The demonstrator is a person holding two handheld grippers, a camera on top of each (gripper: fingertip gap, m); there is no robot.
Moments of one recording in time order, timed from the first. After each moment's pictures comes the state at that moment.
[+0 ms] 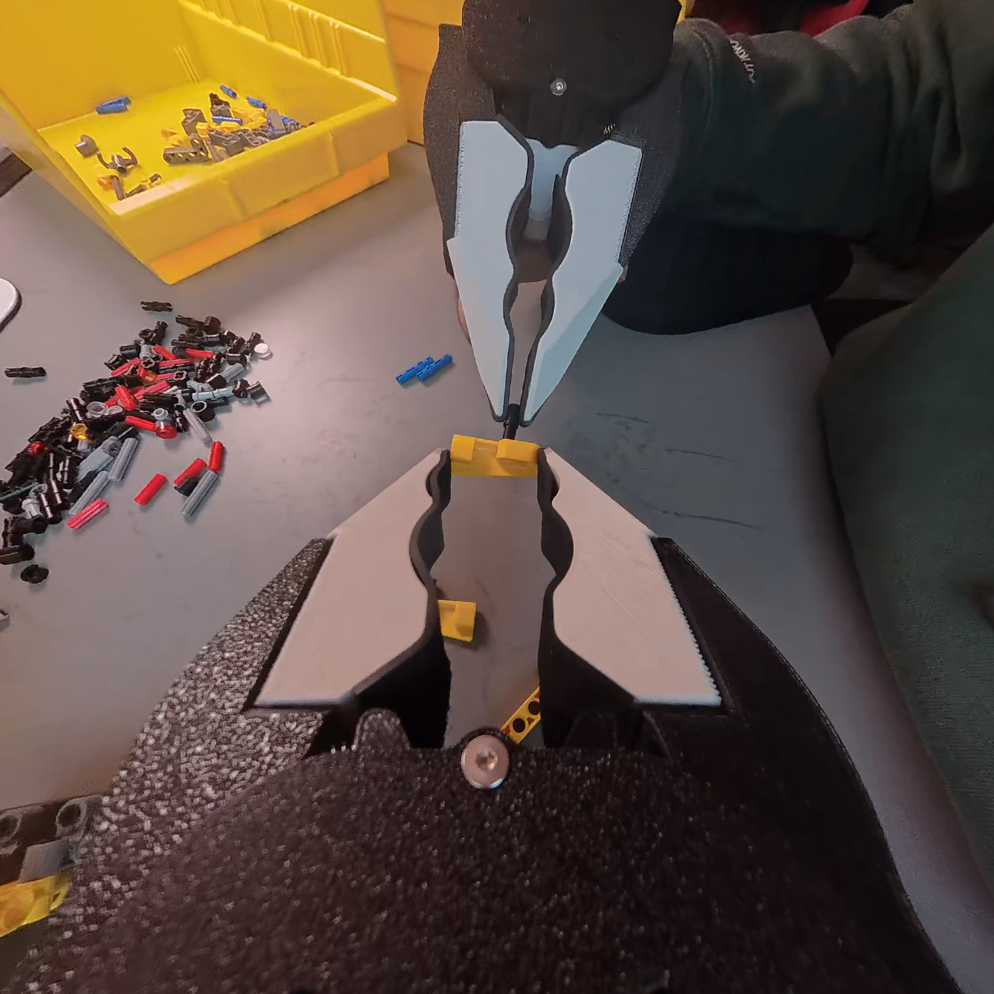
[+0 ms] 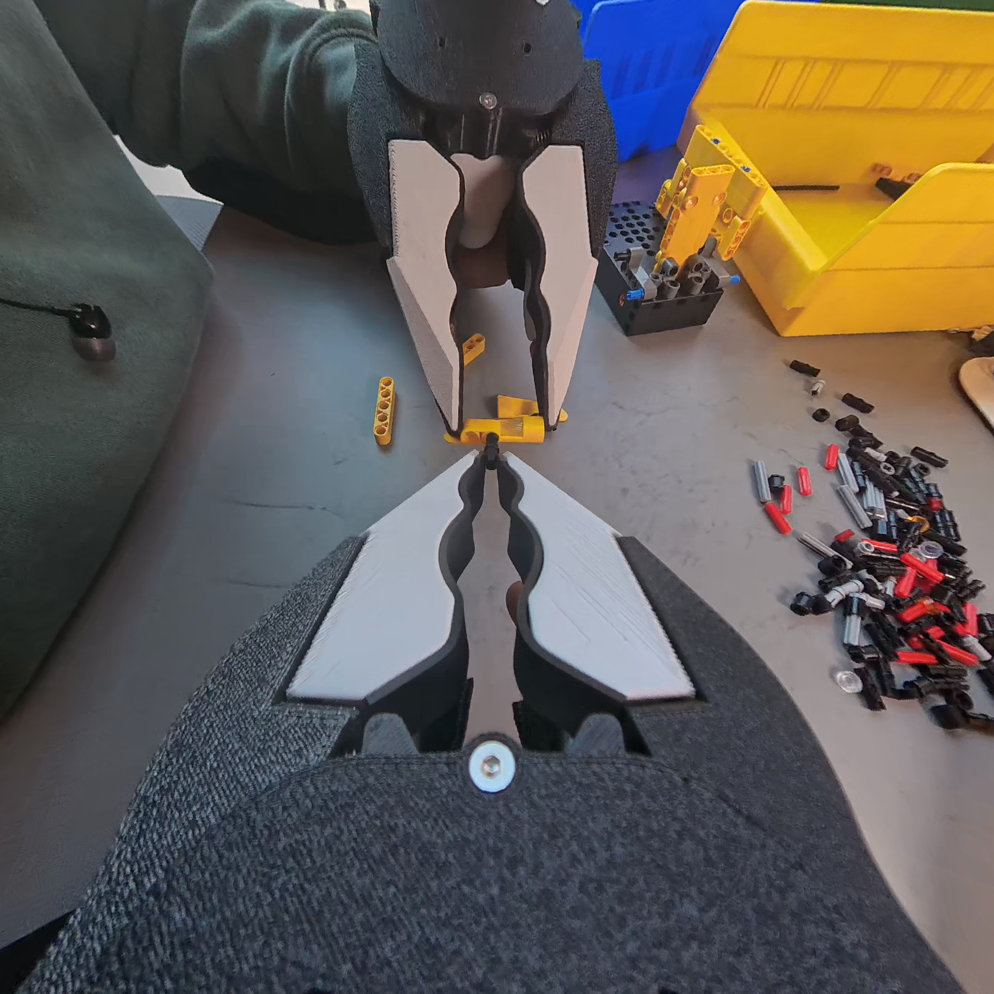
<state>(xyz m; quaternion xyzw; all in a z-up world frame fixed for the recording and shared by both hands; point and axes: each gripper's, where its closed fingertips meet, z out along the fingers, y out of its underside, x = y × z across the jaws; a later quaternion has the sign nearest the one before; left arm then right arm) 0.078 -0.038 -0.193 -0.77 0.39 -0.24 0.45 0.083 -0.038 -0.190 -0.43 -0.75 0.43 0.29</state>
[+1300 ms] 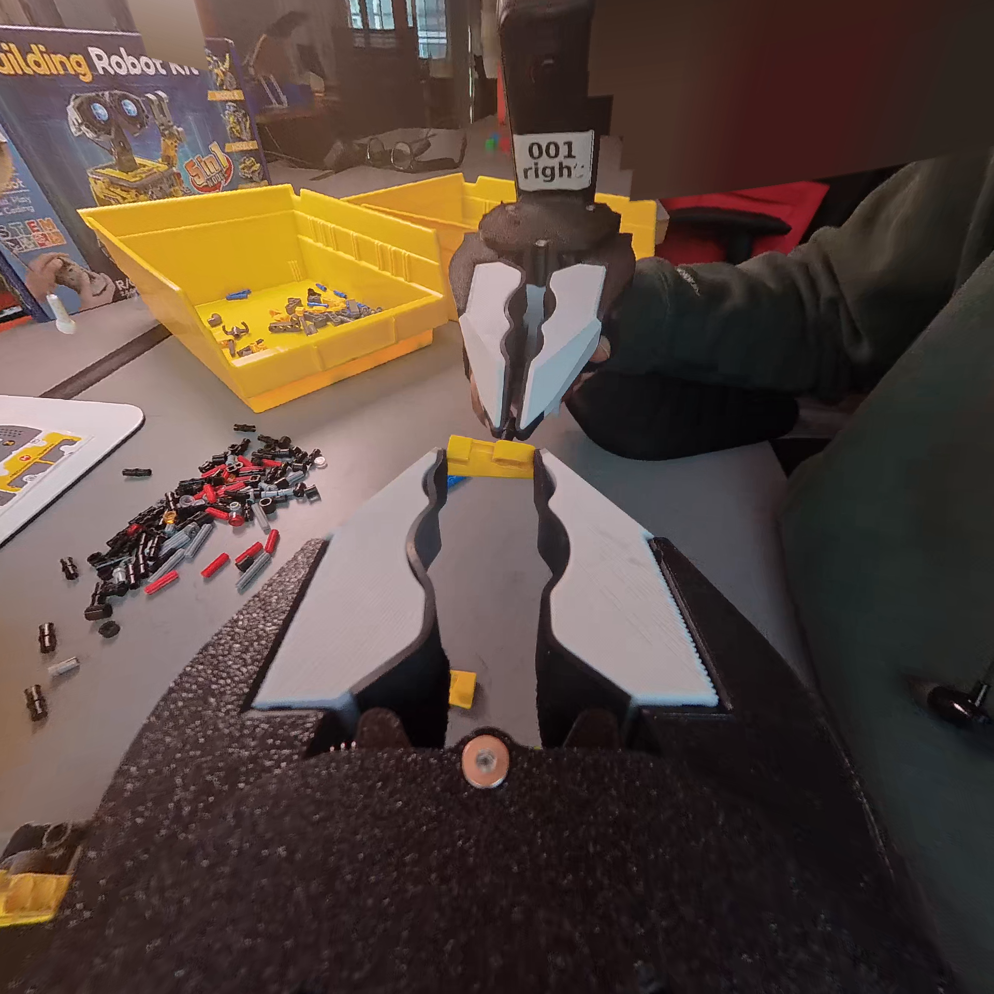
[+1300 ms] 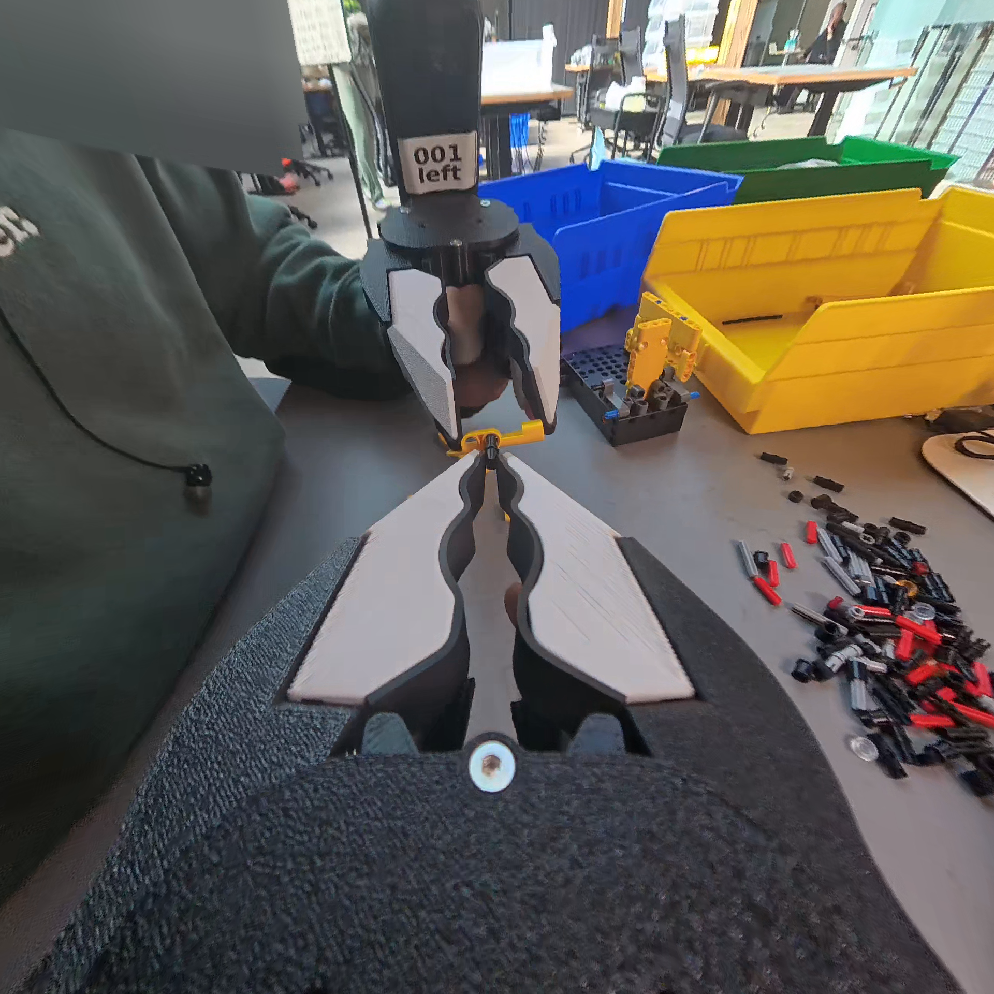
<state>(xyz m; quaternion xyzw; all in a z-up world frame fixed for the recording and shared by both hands) 0.075 -0.038 -0.139 -0.70 0.34 -0.27 0.56 0.079 -0.038 -0.137 -0.42 -0.66 0.54 0.31</state>
